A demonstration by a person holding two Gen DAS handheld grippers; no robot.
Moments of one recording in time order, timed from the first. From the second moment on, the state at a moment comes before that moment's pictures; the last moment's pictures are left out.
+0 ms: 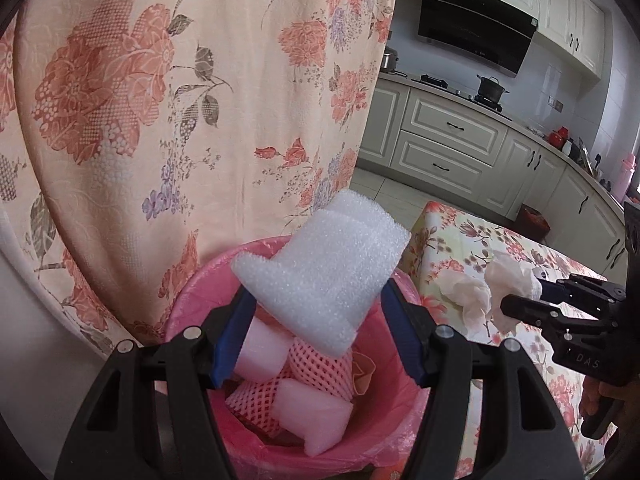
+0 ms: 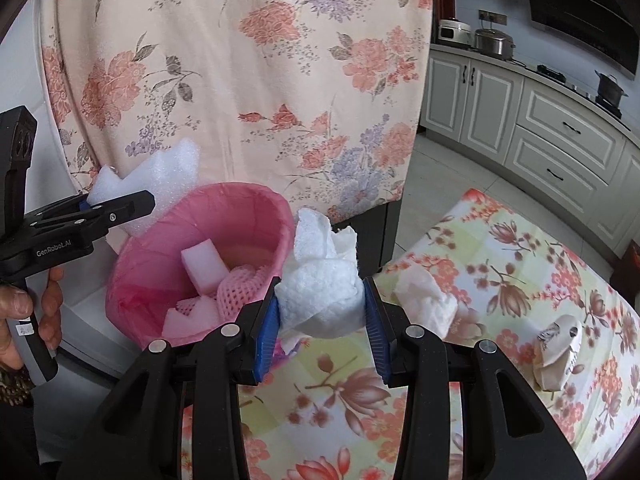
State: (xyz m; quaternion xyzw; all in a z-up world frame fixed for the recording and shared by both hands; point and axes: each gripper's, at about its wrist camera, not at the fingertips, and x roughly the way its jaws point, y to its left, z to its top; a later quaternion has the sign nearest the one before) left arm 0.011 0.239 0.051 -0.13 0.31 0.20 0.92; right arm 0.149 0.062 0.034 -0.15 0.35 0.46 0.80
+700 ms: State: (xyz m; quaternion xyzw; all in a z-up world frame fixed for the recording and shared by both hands) left arm 0.009 0.268 0.053 -0.15 0.31 0.22 0.92; right arm 0.138 0.146 0.002 -0.19 0.37 0.50 0.76
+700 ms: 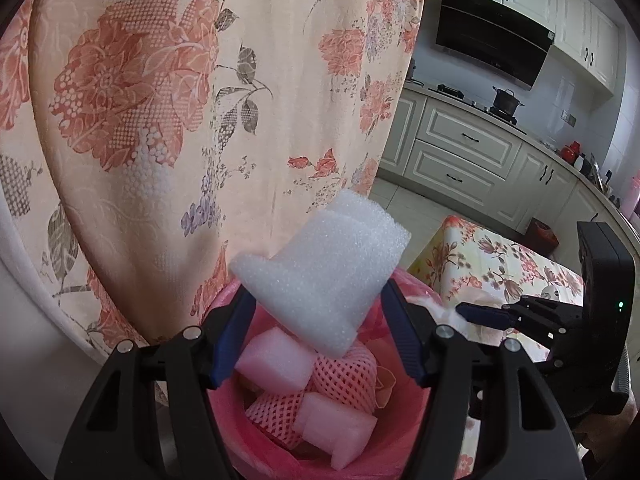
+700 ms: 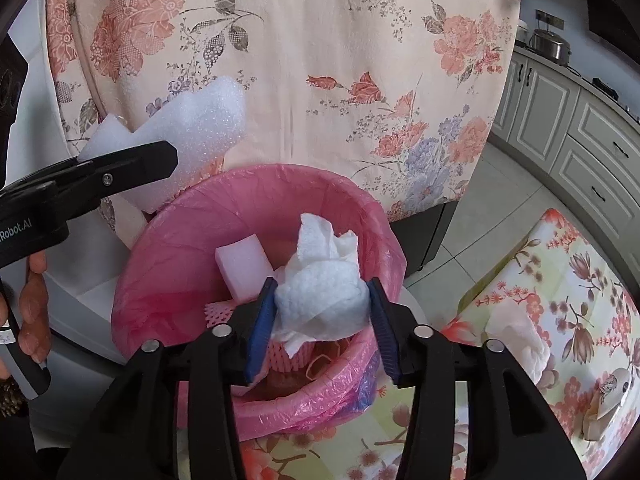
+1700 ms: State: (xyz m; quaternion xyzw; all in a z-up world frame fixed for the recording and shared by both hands) left arm 0.036 0.245 0.050 -0.15 0.32 0.20 0.92; right arm 0.185 0.020 -0.002 -0.13 0.40 0.40 0.82
